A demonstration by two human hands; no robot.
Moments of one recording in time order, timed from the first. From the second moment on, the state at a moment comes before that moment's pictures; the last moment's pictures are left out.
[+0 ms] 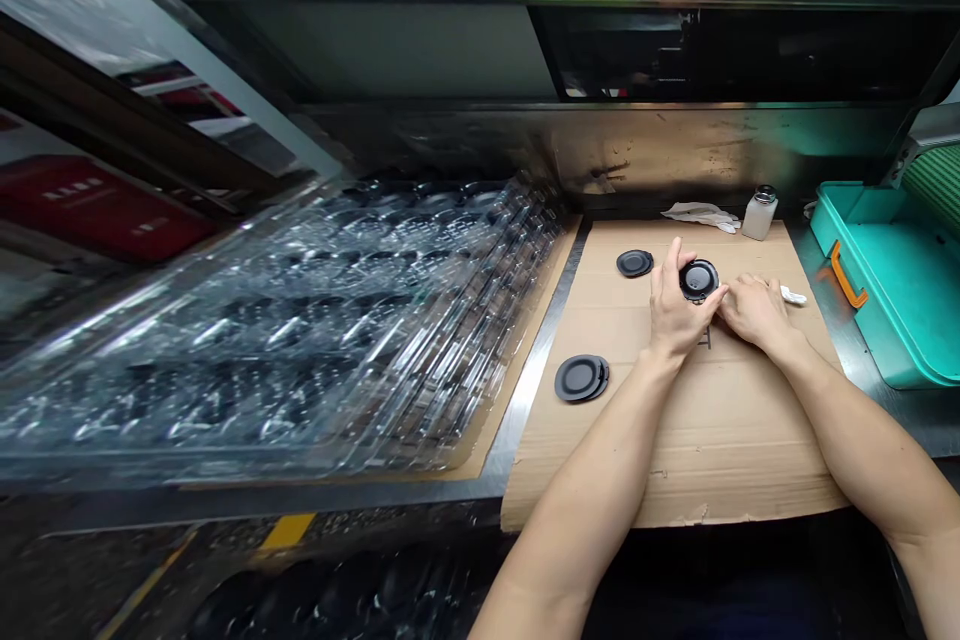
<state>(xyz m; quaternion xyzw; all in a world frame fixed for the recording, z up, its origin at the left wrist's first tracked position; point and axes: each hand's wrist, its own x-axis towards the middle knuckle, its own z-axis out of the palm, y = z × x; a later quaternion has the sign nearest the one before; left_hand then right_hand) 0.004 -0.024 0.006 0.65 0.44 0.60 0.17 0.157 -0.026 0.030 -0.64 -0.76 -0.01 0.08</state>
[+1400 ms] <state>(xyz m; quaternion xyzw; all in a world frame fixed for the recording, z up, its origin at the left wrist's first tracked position) -0.158 -0.124 0.021 0.61 0.63 0.45 0.15 0.213 0.016 0.001 -0.70 -0.69 0.00 0.17</state>
